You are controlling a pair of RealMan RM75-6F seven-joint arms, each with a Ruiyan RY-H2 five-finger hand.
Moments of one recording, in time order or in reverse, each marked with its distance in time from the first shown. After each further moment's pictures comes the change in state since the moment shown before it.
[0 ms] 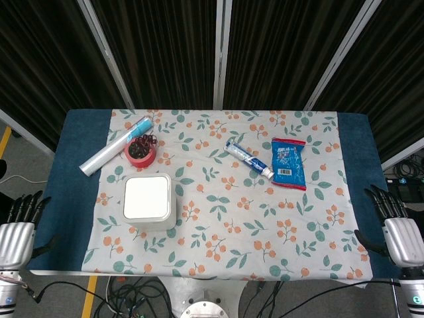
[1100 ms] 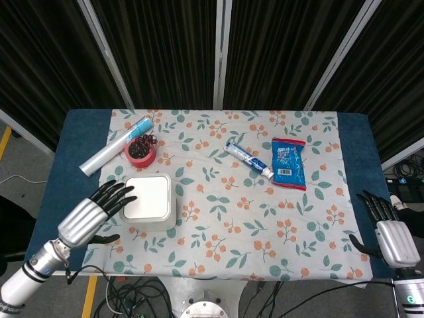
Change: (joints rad) left arm -0.346 0.093 -0.004 -0.046 0.376 -0.245 -0.218; right arm 0.010 -0.020 -0.024 0.016 0.015 -0.056 0.001
